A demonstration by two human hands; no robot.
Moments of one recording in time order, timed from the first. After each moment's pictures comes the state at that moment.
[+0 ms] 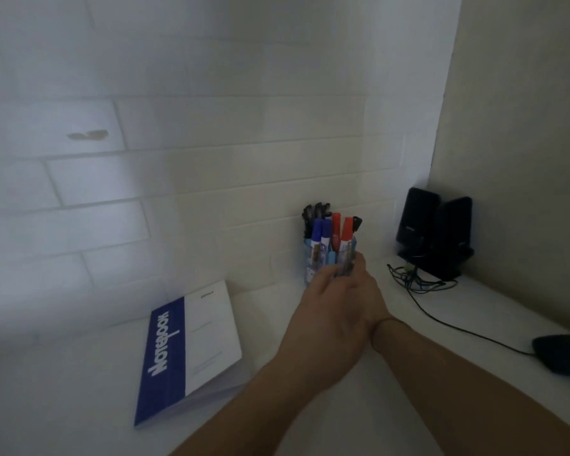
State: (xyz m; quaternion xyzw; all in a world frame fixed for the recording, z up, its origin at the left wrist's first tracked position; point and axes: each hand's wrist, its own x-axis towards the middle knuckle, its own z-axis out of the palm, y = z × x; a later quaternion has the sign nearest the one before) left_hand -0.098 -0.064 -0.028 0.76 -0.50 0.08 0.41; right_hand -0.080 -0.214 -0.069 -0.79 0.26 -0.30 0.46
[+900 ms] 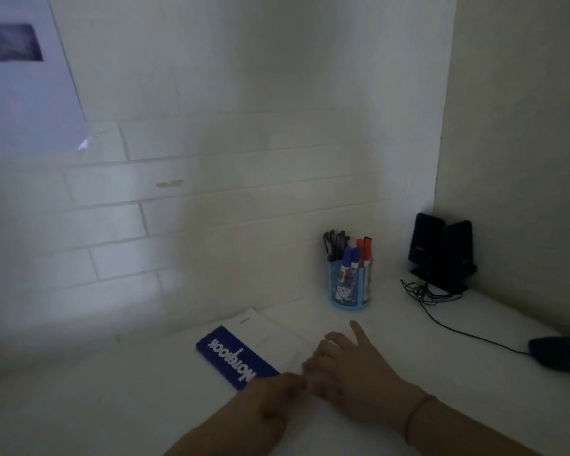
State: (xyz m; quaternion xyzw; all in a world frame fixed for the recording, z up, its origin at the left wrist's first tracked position) left_hand -0.101 0.086 -0.035 0.89 -0.35 -0.11 0.26; right_hand -0.162 -0.108 -0.069 -1.00 -0.02 -0.08 -0.01
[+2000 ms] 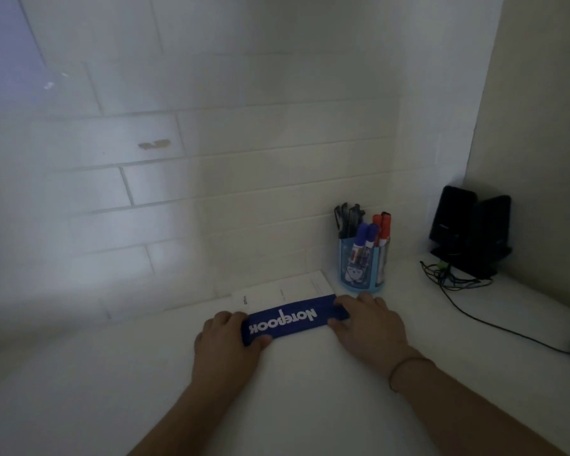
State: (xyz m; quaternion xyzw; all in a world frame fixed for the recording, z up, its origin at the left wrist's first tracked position) left_hand -0.008 0.069 -0.091 0.94 -0.23 0.10 0.23; right_hand -0.102 -0.149 -0.085 -0.96 0.22 -0.15 0.12
